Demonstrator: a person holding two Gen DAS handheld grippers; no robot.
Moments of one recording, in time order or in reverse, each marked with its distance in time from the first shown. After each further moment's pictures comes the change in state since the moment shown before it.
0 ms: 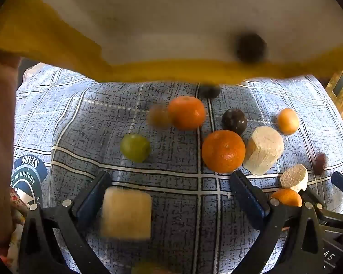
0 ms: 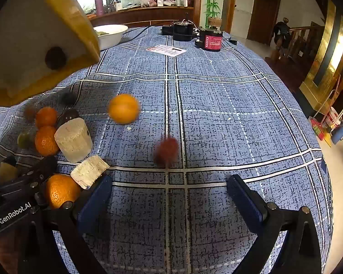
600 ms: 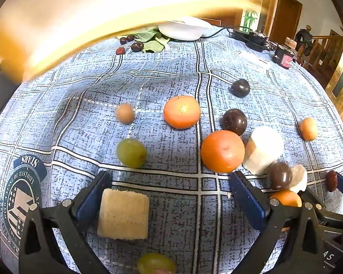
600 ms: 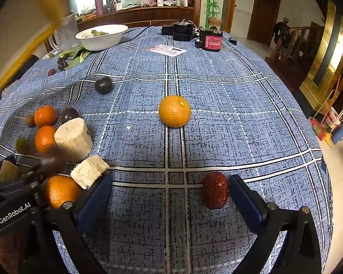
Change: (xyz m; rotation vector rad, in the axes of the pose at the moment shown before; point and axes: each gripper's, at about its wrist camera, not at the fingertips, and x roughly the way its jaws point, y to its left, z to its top) left arm -0.001 -0.004 0.001 0.006 -0.003 0.010; right arm 0.000 -0.002 0.000 0.009 -0.001 0.013
